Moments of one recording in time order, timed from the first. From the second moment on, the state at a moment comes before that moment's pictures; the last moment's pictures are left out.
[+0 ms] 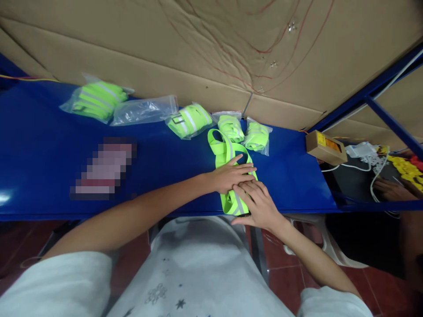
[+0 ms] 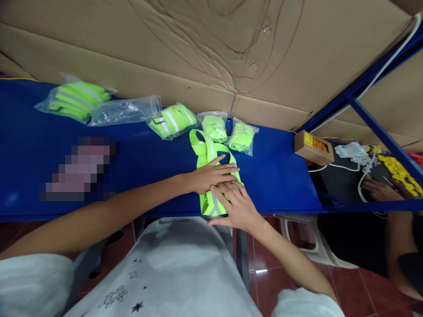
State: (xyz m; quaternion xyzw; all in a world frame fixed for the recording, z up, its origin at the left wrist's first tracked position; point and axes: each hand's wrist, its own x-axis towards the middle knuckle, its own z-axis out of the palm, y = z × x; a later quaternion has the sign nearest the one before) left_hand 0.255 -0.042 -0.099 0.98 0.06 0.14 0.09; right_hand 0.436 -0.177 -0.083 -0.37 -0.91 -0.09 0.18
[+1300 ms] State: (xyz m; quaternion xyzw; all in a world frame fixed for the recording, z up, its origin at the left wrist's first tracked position) left_hand 0.258 -0.023 -0.099 0.97 0.06 0.16 0.15; right_hand 0.422 -0.171 -0.085 -0.43 -0.87 -0.09 0.22
